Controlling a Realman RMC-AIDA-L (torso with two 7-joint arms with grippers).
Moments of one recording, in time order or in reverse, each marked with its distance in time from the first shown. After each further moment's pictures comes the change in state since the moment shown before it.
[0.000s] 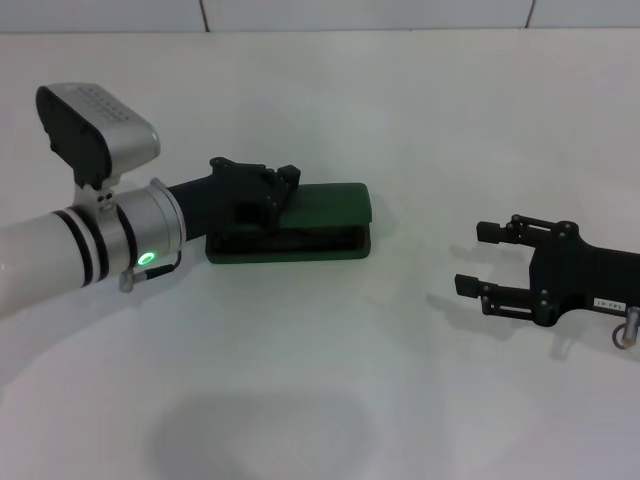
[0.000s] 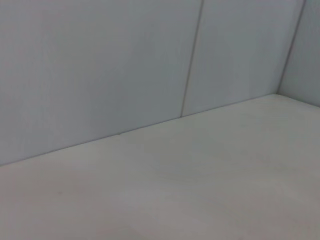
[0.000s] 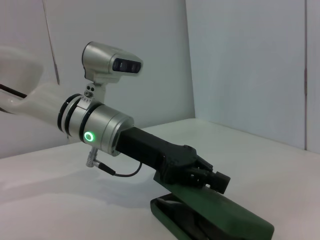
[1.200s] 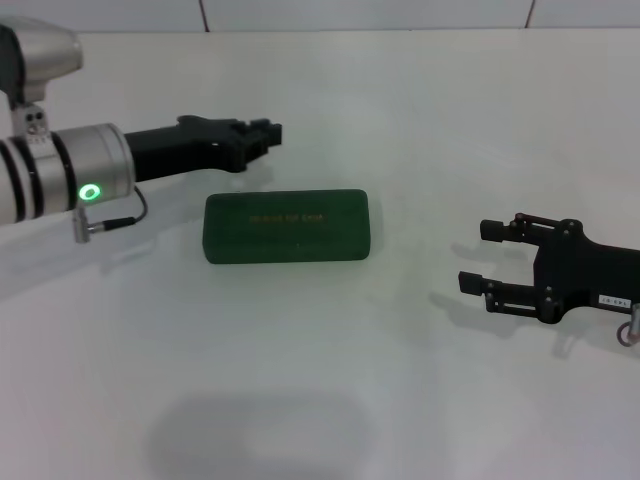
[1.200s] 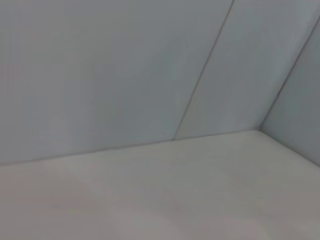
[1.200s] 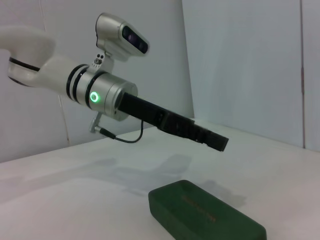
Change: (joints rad) left arm -0.079 0.129 -0.062 0.007 0.062 0.167 -0.366; right arm 0.003 -0.009 0.000 -0.003 0.000 -0.008 0.031
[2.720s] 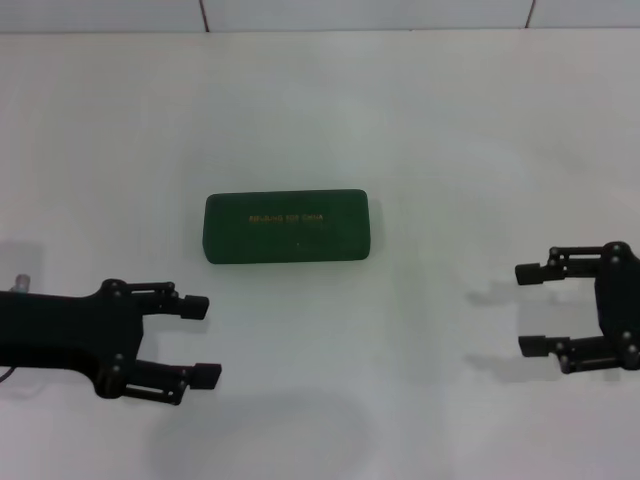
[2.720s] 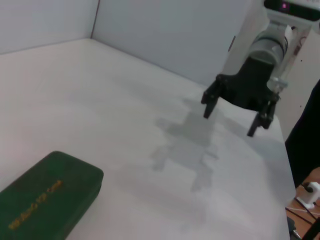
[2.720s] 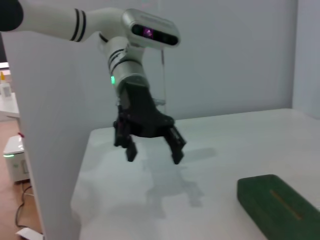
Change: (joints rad) left arm 0.245 0.028 -0.301 0.276 0.480 0.751 0.107; right arm 0.026 -0.099 0.092 -0.121 -0.236 -0.310 0.042
